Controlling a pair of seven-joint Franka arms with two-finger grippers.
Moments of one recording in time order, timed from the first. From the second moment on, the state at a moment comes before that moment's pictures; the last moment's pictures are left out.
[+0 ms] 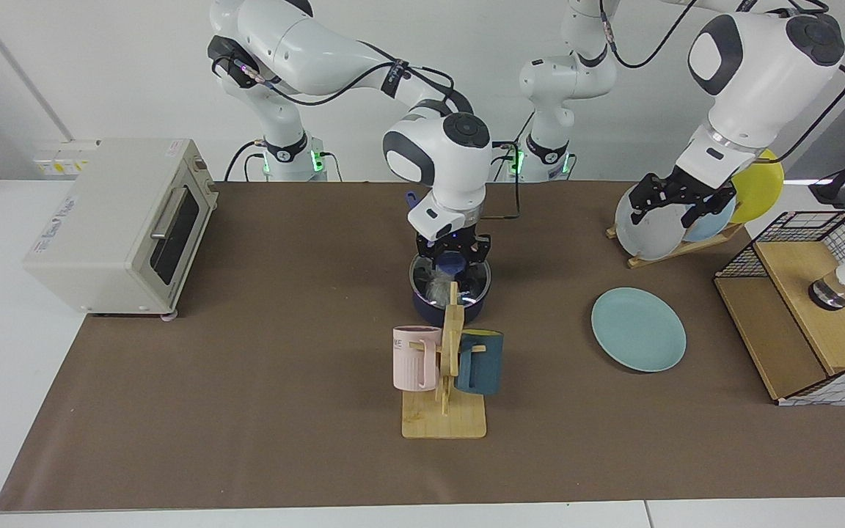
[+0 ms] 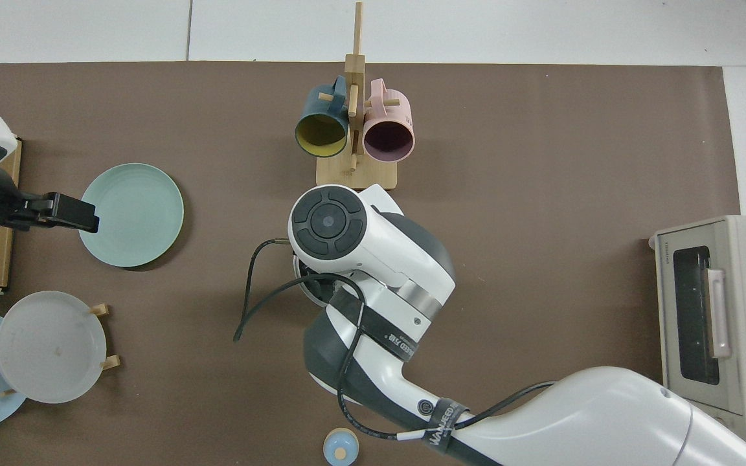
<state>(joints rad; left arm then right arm) 0.06 0.05 -0.06 -1.61 -0.06 1.63 0.09 0.08 0.61 0.78 -1.44 -0.45 1.89 1.06</state>
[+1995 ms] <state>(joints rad) 0.06 0.05 -0.06 -1.61 -0.06 1.63 0.09 0.06 0.61 0.80 -1.48 -0.47 1.93 1.06</state>
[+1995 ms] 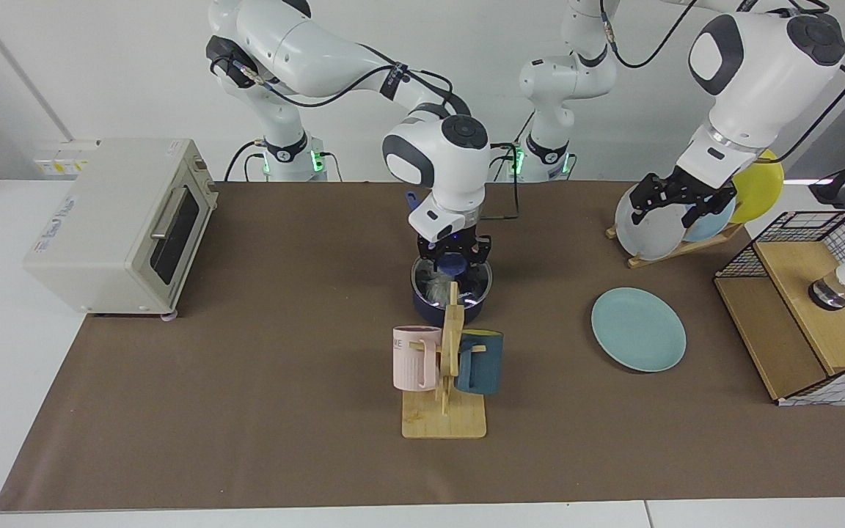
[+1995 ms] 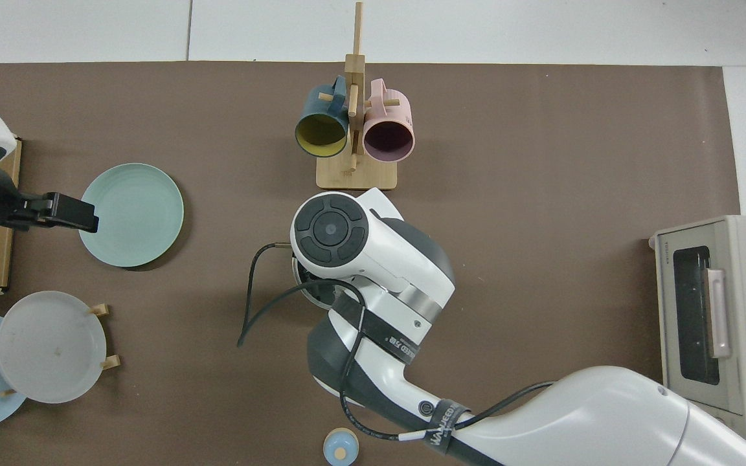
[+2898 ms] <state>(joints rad) 0.06 0.05 -0.06 -1.61 -0.06 1.63 0.09 0.06 0.60 0.80 -1.45 -0.47 1.89 1.06</state>
